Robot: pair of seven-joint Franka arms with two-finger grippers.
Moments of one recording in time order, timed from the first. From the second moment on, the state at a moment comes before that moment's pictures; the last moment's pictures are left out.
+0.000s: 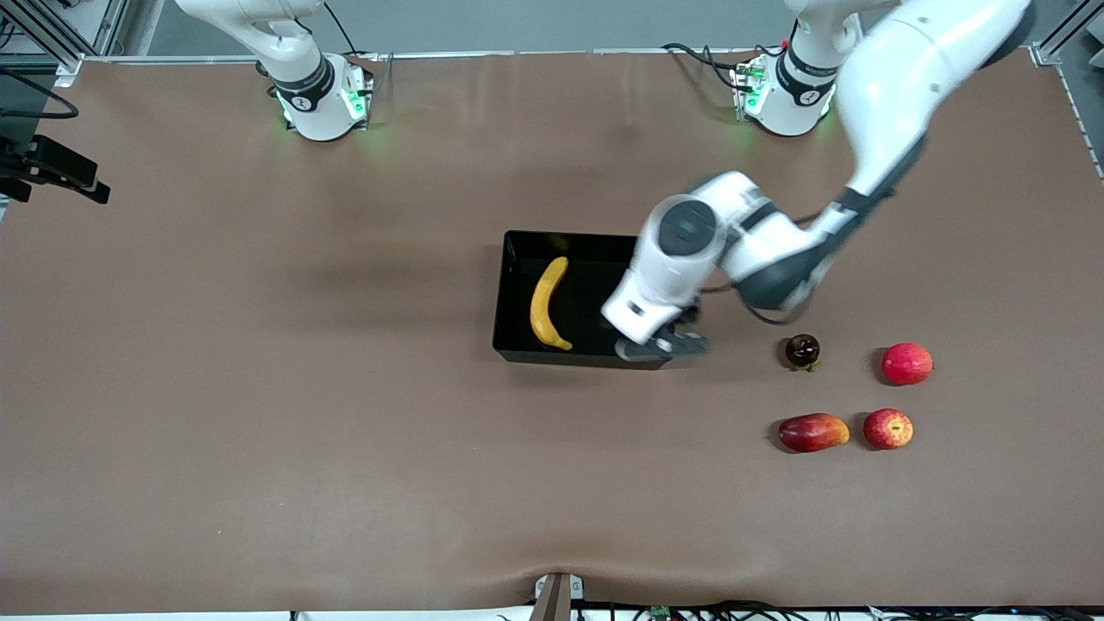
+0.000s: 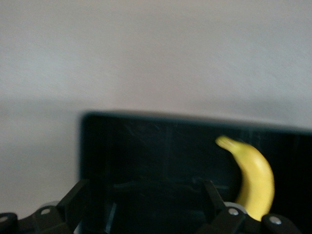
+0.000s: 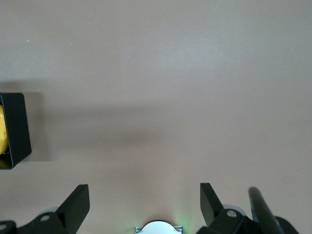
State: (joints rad) left arm 0.08 0.74 -0.94 -1.60 0.63 2.01 -1.02; right arm 0.02 0.00 -0.08 -1.44 0.02 1.36 -0.01
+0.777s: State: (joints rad) left arm -0.27 0.85 -0.69 -1.59 0.63 2.27 -1.03; right arm 0.02 0.00 -0.08 -1.44 0.02 1.36 -0.01
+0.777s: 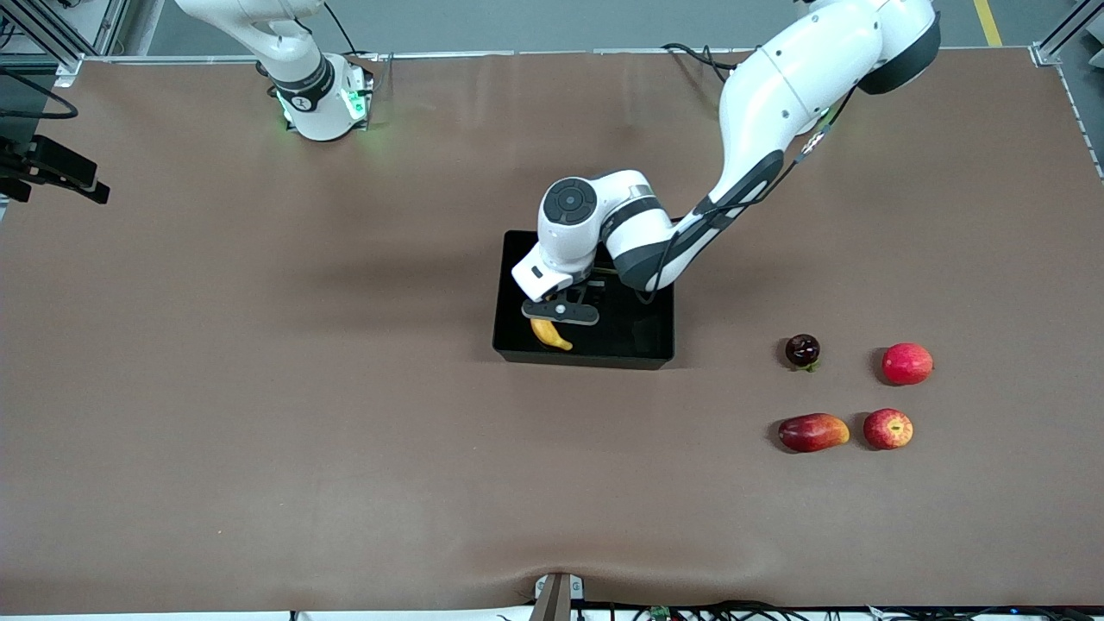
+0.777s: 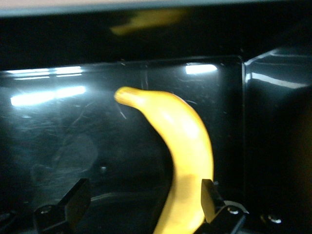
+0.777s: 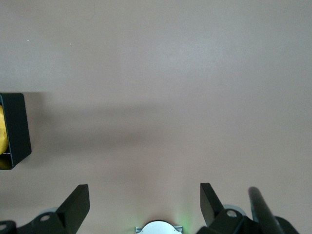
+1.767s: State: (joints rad) left arm -0.35 0.92 -0.61 -1.57 0.63 2.36 -1.12; right arm 0.02 0.02 -0.08 -1.44 0.02 1.36 -0.01
